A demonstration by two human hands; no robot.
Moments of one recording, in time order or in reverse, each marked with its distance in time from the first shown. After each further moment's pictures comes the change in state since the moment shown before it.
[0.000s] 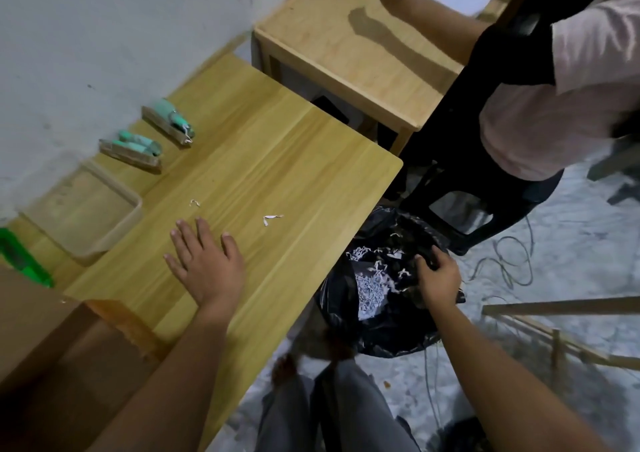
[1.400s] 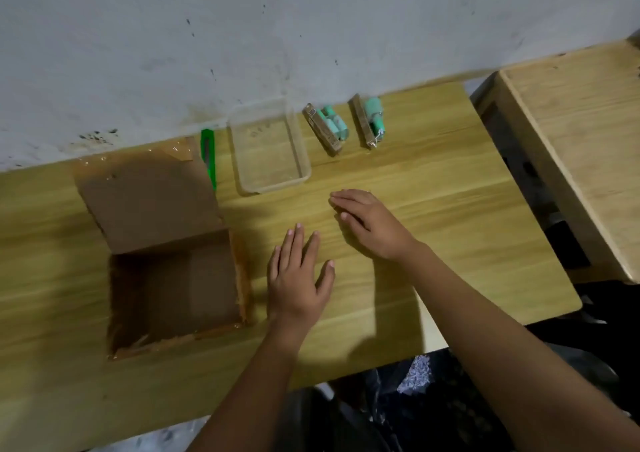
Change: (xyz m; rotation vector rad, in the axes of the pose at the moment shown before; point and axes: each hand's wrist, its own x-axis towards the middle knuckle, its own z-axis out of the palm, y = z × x) left_hand -0.031 -0.033 -0.005 -0.010 0.085 -0.075; right_hand -0.057 -0.231 0.220 -0.335 -1.162 -1.415
